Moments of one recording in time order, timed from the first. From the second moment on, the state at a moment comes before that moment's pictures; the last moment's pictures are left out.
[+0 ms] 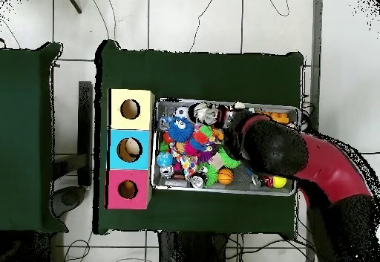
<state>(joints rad) -0.84 -0.93 0.58 1.85 -0.05 0.53 1.57</state>
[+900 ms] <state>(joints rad) -0.82 -0.95 0.69 1.97 0.07 0.59 1.57</state>
